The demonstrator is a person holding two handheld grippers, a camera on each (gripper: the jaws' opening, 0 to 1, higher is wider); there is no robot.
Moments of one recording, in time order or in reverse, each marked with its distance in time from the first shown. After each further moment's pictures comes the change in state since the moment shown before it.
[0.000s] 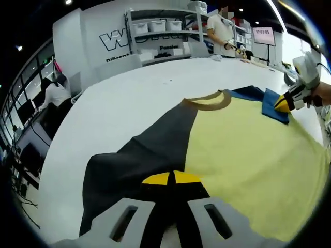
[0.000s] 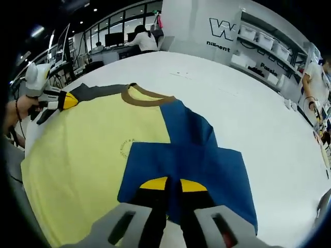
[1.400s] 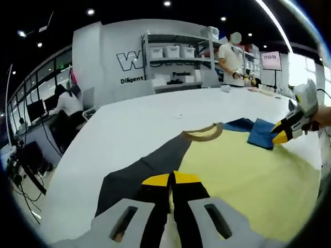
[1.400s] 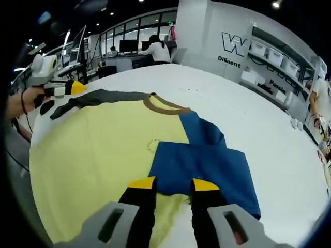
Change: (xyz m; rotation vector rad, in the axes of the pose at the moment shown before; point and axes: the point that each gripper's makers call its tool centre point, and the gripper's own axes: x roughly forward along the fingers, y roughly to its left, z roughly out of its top) left arm -0.048 -0.001 0.053 -0.079 -0.240 0.052; right arm -0.012 0.015 0.020 -0.124 -0.093 0.076
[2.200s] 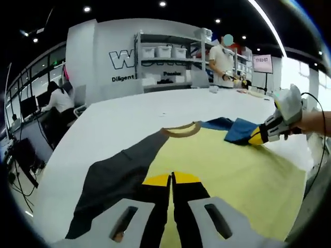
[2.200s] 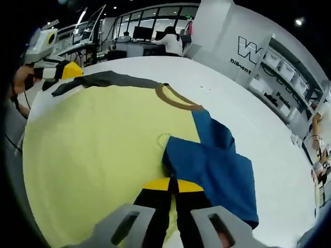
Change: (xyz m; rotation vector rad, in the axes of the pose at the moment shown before) left arm -0.018 -0.034 -0.016 -0.014 0.032 -0.074; right arm 0.001 -0.004 0.011 -0.079 -0.007 -0.059
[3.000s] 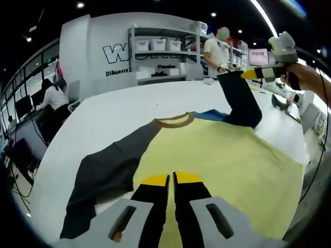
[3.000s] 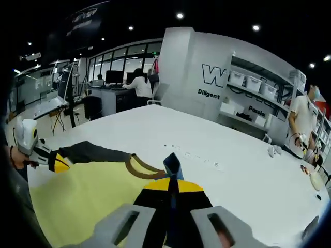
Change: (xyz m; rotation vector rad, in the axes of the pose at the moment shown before) left arm 0.005 -0.014 -0.018 0.007 0.073 -0.044; right arm -0.058 -0.055 0.128 0.136 -0.290 -0.118
